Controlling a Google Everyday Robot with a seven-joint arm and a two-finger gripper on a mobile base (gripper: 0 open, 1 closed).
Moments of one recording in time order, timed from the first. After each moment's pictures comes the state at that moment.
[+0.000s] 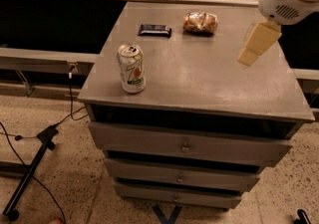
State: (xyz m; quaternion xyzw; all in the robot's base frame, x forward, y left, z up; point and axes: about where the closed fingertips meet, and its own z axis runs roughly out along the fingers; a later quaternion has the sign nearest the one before) arm 0.553 -0.204 0.996 -0.54 0.78 -0.13 0.28
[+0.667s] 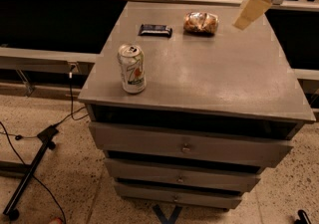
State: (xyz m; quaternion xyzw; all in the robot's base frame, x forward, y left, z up) arm 0.650 -0.228 1.038 -0.51 0.74 -0.23 0.39
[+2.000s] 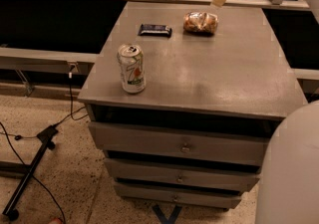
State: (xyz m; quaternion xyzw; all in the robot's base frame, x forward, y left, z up) arm 0.784 -0.208 1.030 -0.52 0.74 -0.21 0.38
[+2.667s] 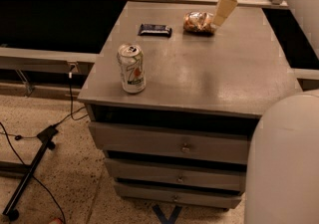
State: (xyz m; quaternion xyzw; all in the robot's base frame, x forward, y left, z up) arm 0.788 -0.217 0.963 -0.53 0.77 -0.18 0.32
